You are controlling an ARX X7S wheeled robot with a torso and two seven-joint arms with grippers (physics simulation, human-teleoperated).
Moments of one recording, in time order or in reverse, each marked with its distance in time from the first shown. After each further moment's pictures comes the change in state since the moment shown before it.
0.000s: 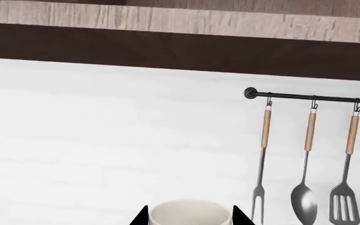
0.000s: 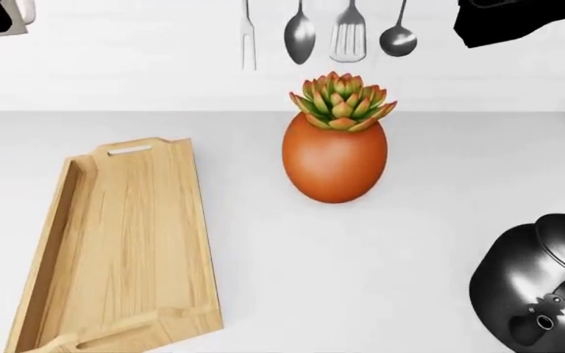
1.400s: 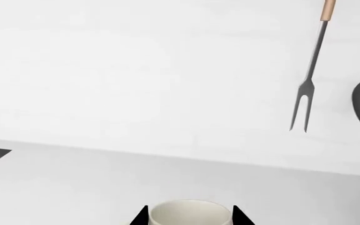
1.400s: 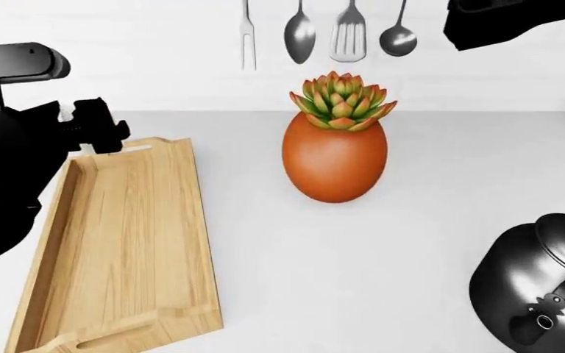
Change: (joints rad) left arm 0.484 0.077 0.141 -0.042 0.624 0.270 0.449; right arm 0.003 0.008 -0.045 -0.008 -0.034 -0.027 -0.015
